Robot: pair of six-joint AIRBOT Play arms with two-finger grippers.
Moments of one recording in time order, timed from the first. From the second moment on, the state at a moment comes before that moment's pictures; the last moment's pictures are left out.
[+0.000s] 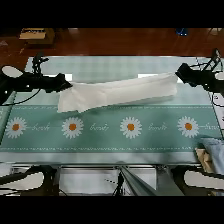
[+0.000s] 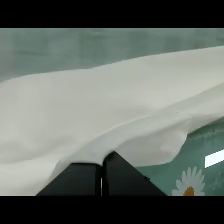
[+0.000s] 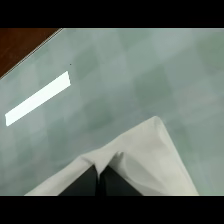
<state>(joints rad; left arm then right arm) 0.09 -1.40 1.07 0.76 -0.96 -1.23 -0.24 -1.45 1.06 -0.69 0.55 1.27</state>
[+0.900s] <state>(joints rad) 0.19 -1.54 1.08 0.70 -0.94 -1.17 -0.32 -1.47 1.16 -0.89 0.62 1.24</state>
